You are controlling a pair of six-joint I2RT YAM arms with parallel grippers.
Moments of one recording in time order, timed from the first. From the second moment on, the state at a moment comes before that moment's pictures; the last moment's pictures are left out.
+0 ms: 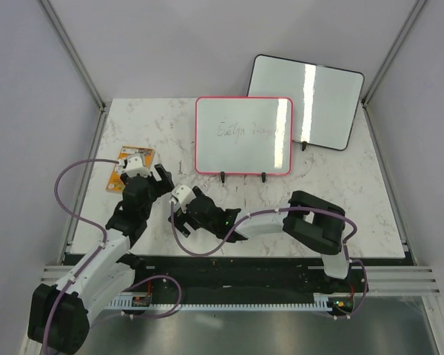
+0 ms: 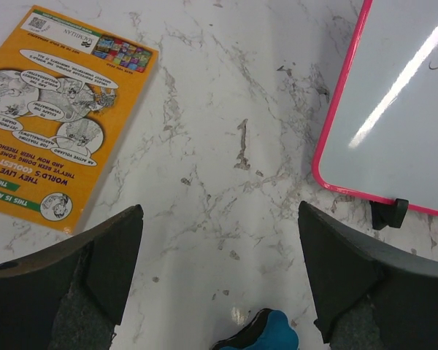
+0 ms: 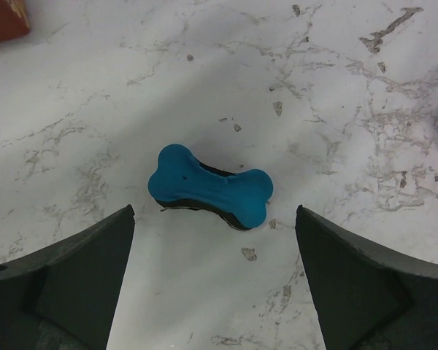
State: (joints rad) left arm -0.32 0.83 0.38 0.13 -0.32 -0.38; right arm 1.22 1.94 1.08 0.37 0.28 0.08
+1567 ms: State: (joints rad) left arm -0.20 0.86 0.32 0.11 -0.36 -0.40; right arm 1.23 2.18 1.42 0.25 0.19 0.18
